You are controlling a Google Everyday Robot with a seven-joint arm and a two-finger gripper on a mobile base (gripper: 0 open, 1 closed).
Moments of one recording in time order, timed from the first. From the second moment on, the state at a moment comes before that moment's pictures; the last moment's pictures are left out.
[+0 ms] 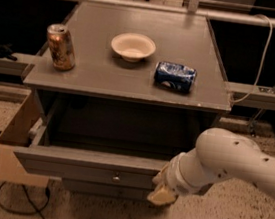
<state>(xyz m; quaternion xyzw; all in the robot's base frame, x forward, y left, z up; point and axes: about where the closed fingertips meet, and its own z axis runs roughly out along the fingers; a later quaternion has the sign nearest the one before) 0.417 -0.091 0.636 -0.60 0.77 0.14 0.16</state>
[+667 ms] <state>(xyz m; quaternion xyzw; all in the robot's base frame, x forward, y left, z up) 0.466 -0.087 0.644 -0.60 0.77 0.11 0.18</state>
